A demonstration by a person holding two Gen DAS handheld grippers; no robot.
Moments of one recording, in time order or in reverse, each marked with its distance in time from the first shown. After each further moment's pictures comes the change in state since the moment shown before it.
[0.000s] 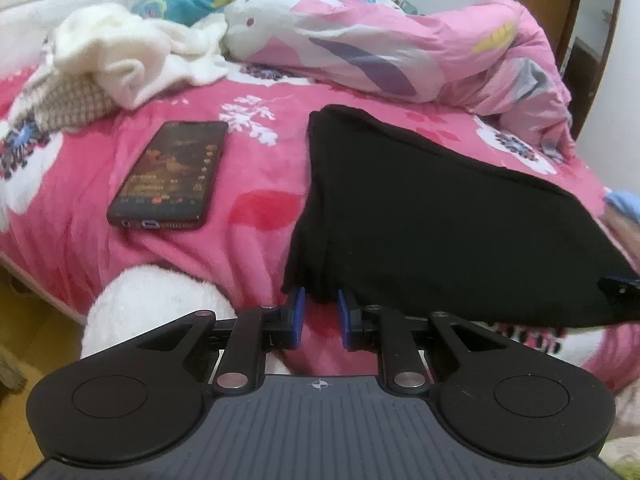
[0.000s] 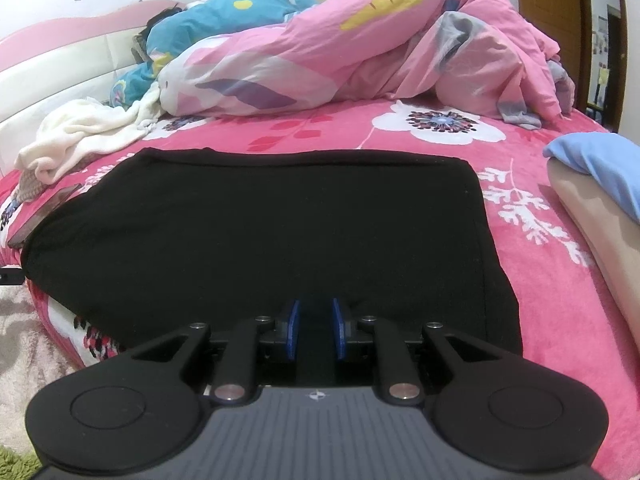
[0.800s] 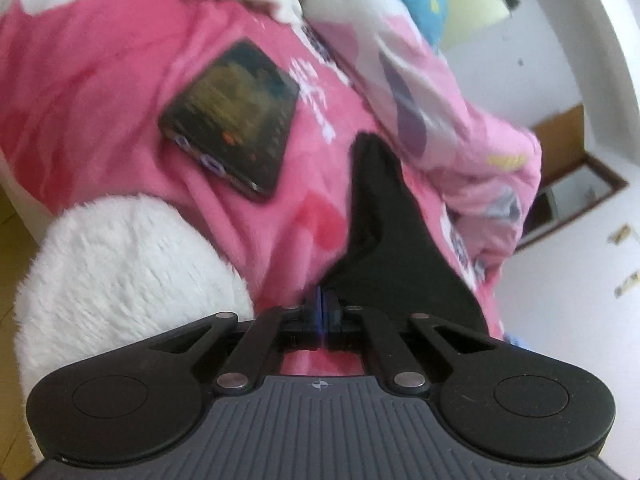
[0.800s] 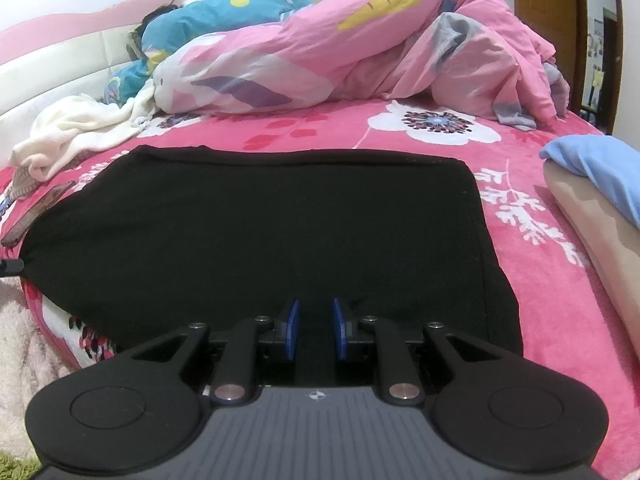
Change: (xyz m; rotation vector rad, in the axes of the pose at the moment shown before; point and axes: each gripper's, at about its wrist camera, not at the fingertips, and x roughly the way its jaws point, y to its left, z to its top) left arm 0.026 0.109 -0.005 -0.615 0.044 -0.367; right arm 0.004 0.007 0.002 -0.010 0.007 -0.029
